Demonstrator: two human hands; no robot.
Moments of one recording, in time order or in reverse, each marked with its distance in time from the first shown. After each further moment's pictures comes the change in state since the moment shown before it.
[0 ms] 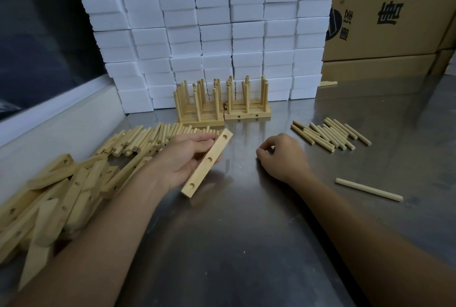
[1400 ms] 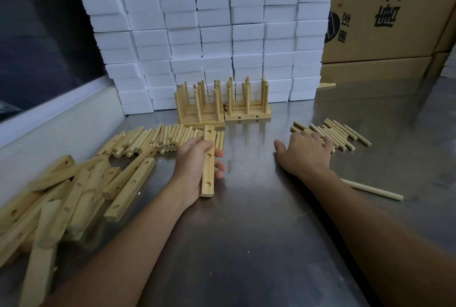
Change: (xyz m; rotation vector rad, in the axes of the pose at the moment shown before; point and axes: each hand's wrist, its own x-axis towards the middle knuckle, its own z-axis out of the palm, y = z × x) left_hand -0.001 -0.032 0.018 -0.097 0.136 0.238; right_hand 0.005 0.015 -0.017 -0.461 0.044 0.196
